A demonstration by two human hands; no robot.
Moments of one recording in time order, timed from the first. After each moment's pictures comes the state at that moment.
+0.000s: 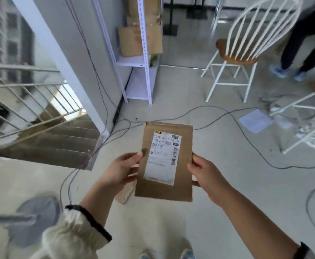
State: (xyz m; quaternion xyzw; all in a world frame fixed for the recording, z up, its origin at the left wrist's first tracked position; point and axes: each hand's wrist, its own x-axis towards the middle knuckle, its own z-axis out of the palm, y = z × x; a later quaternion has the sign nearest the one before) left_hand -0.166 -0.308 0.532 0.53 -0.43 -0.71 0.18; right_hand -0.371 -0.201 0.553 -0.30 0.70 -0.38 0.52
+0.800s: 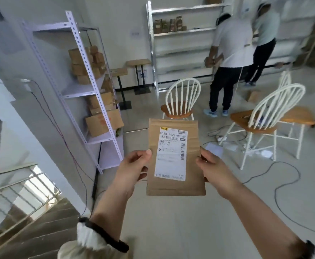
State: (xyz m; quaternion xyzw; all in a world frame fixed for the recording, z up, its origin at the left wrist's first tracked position) left_hand -0.233 -0.260 0.740 0.35 -0.62 -0.65 0.26; right_hand -0.382 -0.098 0.744 -0.29 0.72 -0.55 0.29
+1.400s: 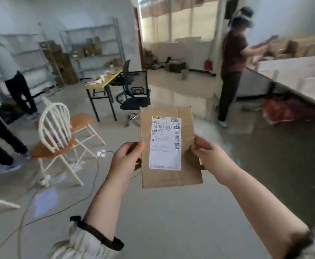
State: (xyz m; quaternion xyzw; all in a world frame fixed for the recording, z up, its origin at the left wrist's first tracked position) left_hand -0.346 0.163 0.772 -0.12 -0.71 -0.68 -0.12; right_hand -0.234 0.352 0.788 0.18 0.75 -0.62 -0.14
